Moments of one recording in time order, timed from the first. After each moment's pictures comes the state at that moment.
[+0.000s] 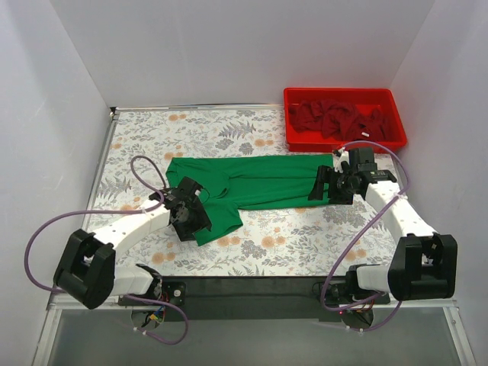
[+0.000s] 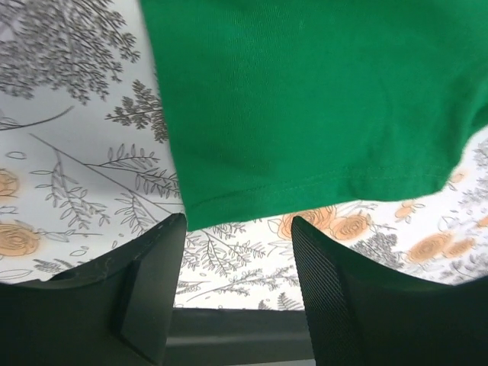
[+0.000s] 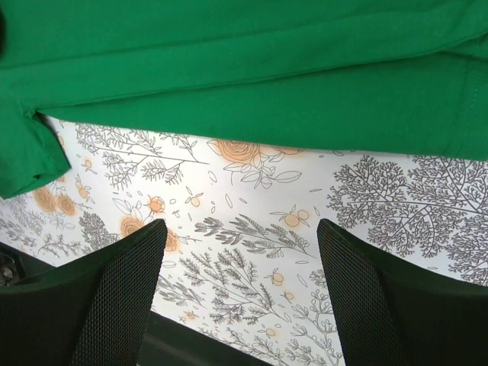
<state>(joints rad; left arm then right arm) -0.50 1.25 0.71 -0.72 -0.02 -0.99 0.09 1.29 0.88 -0.64 -0.38 0.21</state>
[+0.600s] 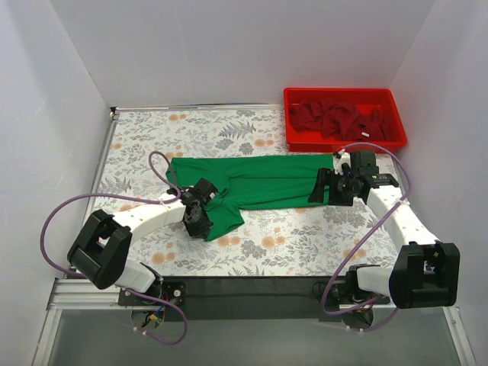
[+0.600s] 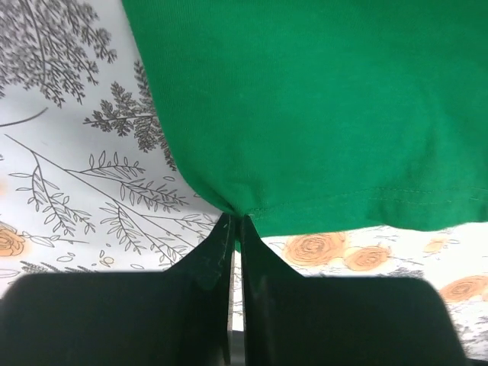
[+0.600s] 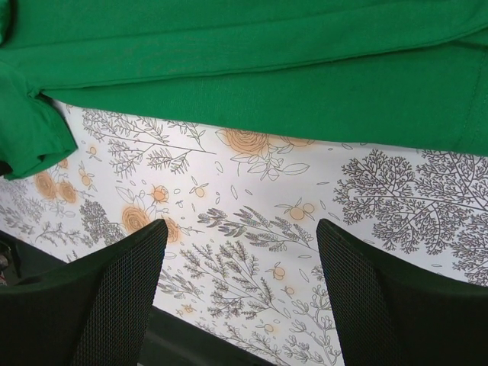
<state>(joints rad) -0.63 1.43 0.77 -0.73 -0.12 -1.07 0.09 1.23 0.85 -0.65 -0.41 0.18</state>
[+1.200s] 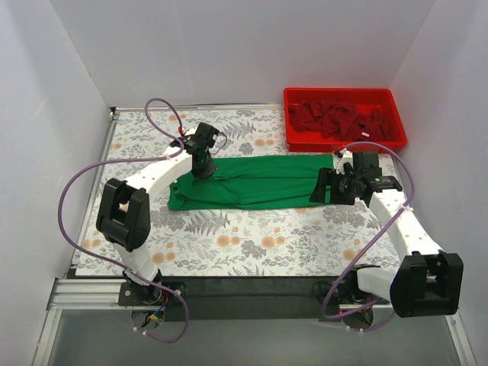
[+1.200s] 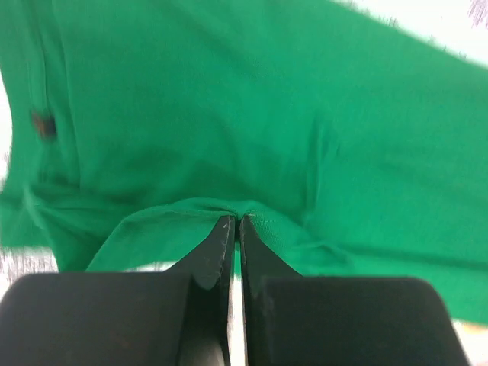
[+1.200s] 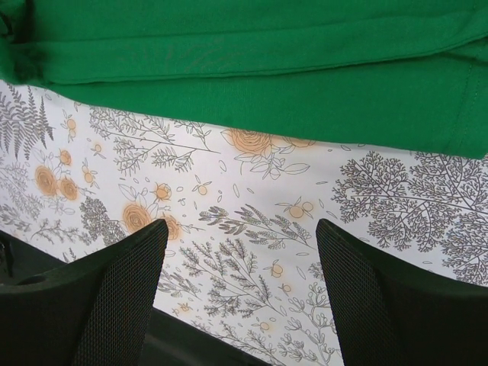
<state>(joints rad) -0.47 1.74 1.35 -0.72 -0.29 -0.79 0.09 1.18 0.85 -0.66 -0.41 0.15</state>
